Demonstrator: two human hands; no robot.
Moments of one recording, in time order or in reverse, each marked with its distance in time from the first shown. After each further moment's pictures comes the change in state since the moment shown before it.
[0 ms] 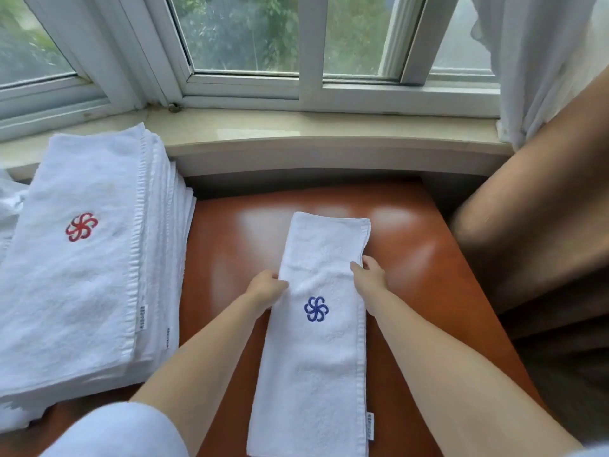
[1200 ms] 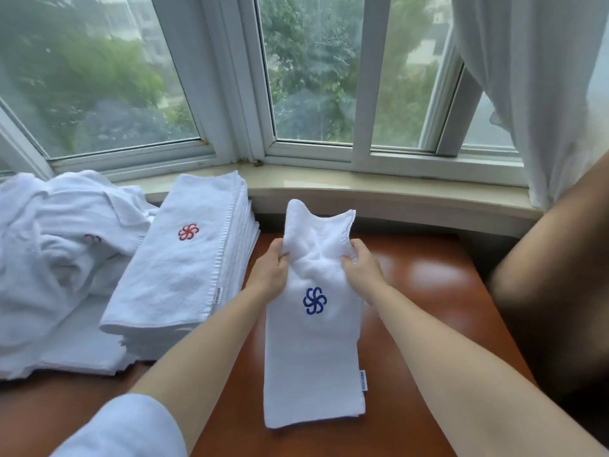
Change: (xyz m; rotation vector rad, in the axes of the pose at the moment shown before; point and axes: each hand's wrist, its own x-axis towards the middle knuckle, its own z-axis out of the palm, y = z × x) left_hand -0.090 0.024 -0.083 -0.089 0.439 0.389; right_hand -0.093 -0.099 0.008 -0.182 -0.286 -0.597
